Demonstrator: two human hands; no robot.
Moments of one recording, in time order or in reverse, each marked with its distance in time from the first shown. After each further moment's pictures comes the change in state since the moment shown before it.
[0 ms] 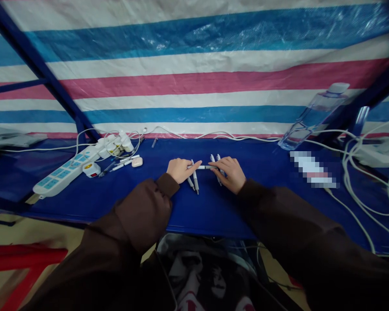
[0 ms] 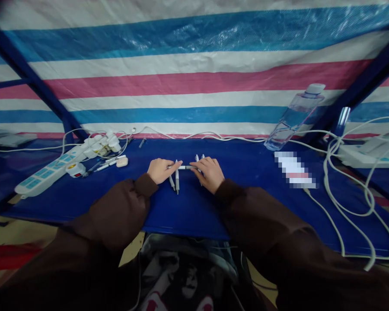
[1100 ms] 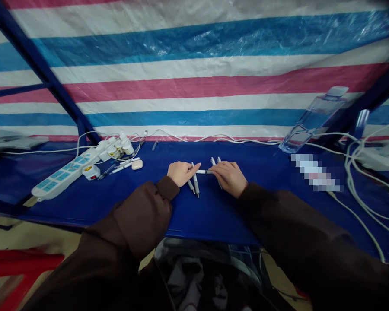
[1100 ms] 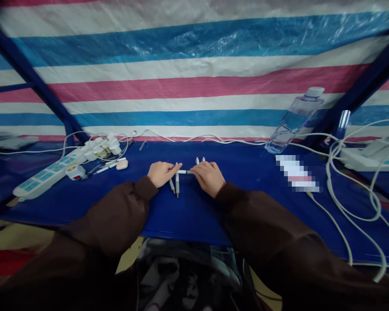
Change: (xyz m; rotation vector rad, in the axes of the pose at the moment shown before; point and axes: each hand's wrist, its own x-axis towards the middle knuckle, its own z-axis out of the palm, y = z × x) left_hand 0.001 0.000 0.005 -0.036 -0.015 -0.057; right_hand 0.000 0.000 -0.001 0.032 -0.059 -0.068
